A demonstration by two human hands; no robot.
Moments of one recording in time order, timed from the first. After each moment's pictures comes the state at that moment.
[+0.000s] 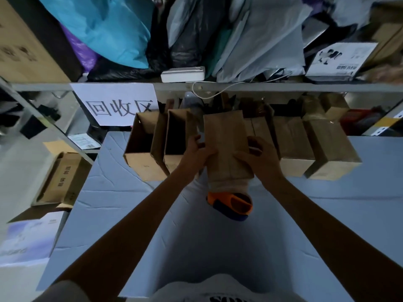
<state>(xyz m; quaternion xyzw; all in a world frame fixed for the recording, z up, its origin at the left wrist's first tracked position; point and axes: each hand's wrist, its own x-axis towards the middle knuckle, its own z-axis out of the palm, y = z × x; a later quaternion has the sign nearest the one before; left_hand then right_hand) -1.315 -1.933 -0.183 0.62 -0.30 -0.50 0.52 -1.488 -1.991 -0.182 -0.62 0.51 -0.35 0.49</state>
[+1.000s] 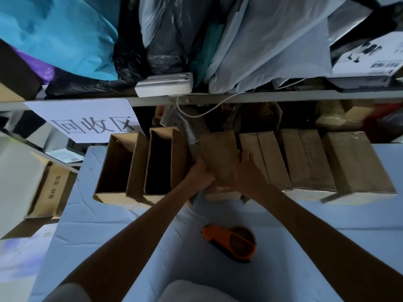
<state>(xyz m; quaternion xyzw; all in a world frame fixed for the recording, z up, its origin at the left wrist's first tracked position) -1.295 -2.061 -0.255 0.77 -0.40 -0.46 0.20 -1.437 -2.115 -0.261 -0.86 0.46 0.06 0.20</state>
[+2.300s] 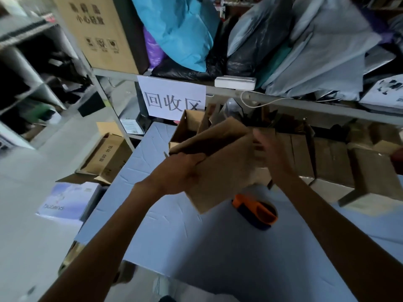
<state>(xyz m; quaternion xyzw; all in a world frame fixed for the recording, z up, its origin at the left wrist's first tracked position) -1.248 -1.791 -0.111 0.74 -0.63 -0.17 0.17 -1.420 -1.962 -0.131 -0.62 0.40 -0.31 0.60</state>
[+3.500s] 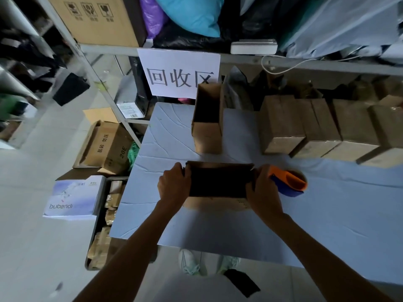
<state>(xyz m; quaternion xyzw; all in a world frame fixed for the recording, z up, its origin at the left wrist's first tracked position) -1.170 -1.720 -0.242 0.91 -0.35 -0.14 0.20 -1.377 -1.800 -0.246 -0.77 0.52 -0.22 0.30</state>
